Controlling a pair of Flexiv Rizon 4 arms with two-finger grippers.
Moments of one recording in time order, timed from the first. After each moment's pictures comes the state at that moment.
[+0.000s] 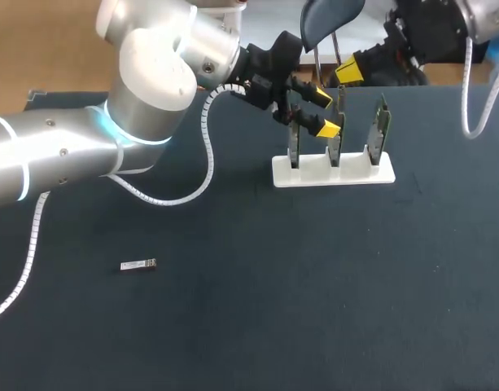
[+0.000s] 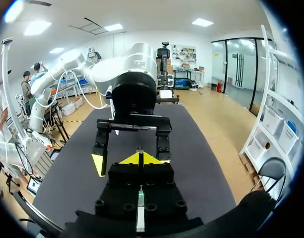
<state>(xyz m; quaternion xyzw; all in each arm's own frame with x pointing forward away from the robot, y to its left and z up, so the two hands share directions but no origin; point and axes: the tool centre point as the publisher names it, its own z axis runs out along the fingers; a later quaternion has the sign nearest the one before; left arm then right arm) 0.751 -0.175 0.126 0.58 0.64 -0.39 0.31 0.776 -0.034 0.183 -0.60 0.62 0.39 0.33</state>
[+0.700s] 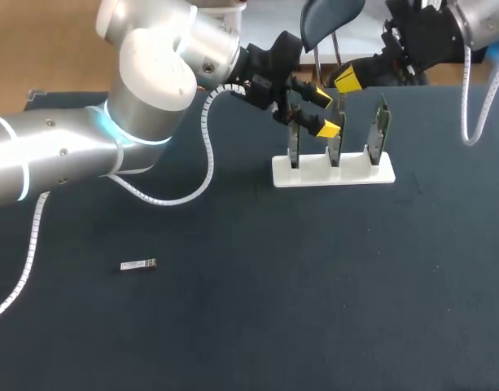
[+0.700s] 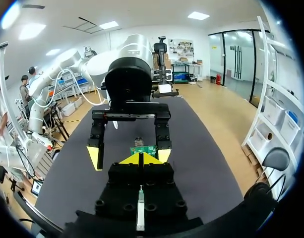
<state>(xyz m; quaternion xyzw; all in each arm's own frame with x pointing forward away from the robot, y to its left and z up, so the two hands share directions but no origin) 0.751 -0.175 0.126 0.58 0.64 -0.39 0.31 0.776 -0.036 0.162 -0.59 0.64 0.39 0.31</state>
